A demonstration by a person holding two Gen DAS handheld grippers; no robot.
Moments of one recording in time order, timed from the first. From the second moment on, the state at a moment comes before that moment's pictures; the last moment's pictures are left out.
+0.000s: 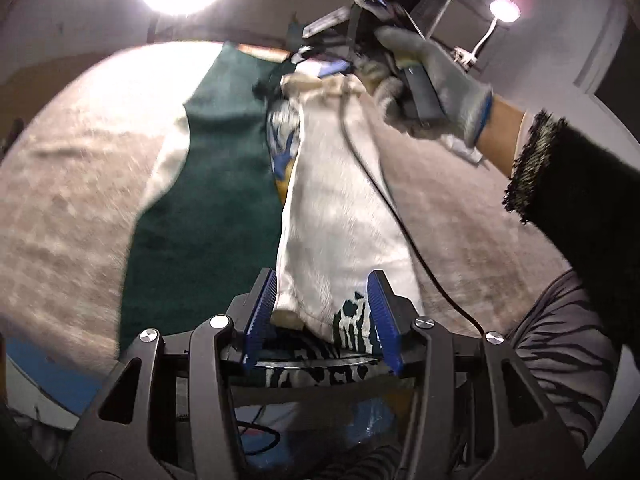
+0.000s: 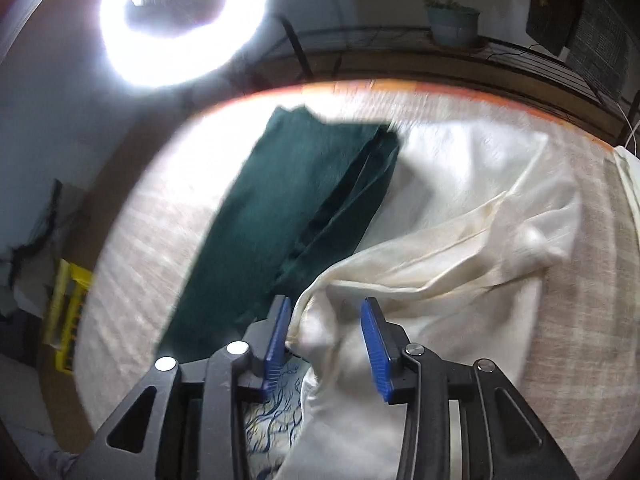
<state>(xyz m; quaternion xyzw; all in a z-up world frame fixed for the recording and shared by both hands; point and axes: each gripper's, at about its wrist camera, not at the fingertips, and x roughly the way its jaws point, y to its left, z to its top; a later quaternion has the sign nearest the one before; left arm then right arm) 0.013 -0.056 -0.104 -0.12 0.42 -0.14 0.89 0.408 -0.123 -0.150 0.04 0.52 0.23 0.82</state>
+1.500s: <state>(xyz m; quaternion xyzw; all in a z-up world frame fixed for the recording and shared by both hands) 0.040 0.008 -0.119 -0.24 0.41 -0.08 0.88 0.500 -0.097 -0.121 -0.03 0.44 0.18 0.88</state>
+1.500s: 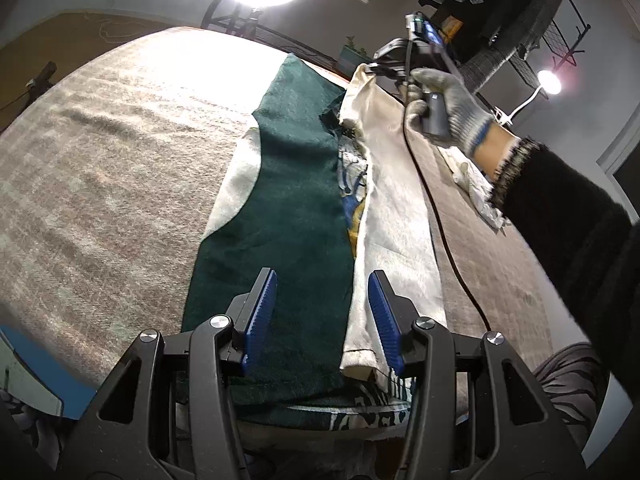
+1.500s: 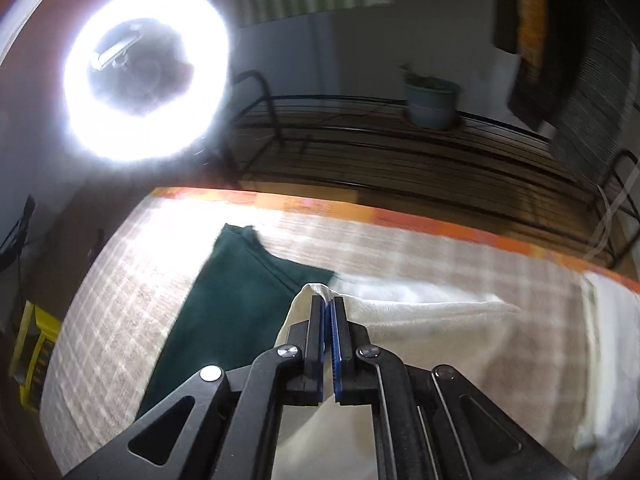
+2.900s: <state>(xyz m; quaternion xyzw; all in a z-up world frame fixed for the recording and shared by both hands) 0.051 0.079 -0.147 -0.21 0.57 -0.10 0.79 0.115 -0.234 -0.173 0.16 0.57 0.24 0.77</state>
